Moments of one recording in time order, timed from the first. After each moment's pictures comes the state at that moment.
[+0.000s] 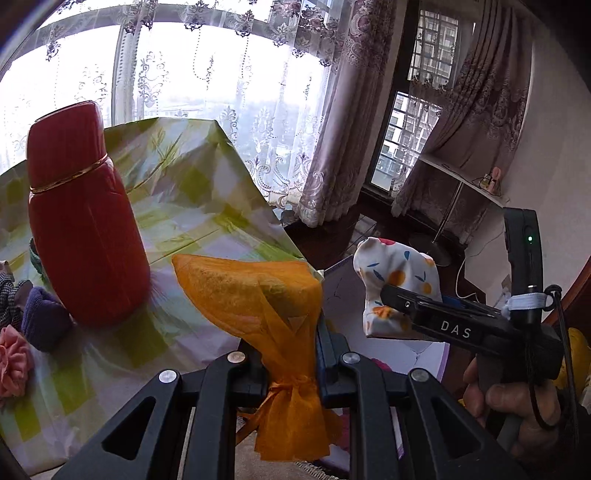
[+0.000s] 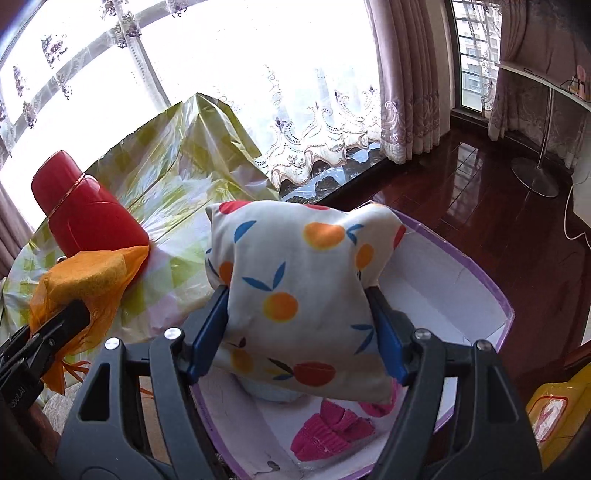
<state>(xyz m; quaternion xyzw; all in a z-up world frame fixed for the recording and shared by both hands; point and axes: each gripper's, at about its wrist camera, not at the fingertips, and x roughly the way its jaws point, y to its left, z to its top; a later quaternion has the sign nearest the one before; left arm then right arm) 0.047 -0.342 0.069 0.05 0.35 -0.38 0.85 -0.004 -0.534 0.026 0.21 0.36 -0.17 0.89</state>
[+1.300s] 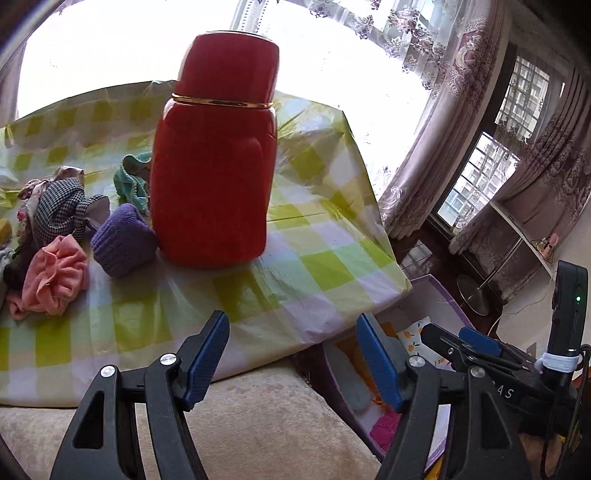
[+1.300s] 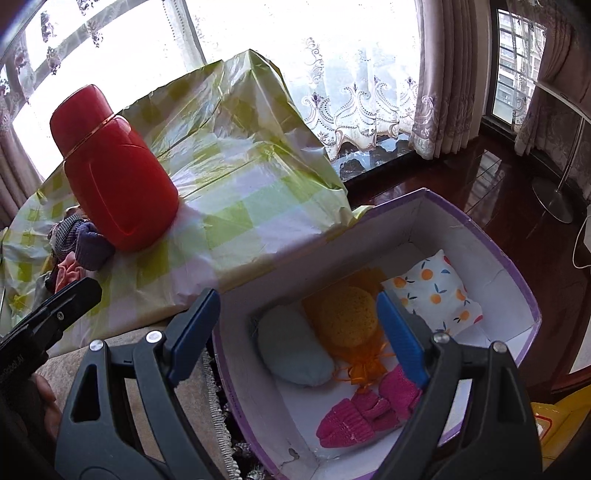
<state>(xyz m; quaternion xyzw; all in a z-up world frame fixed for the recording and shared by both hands) 0.084 -0.245 0.048 -0.05 0.39 -0.23 0.89 0.027 -0.467 0.019 0.15 0.41 -0.11 0.90</state>
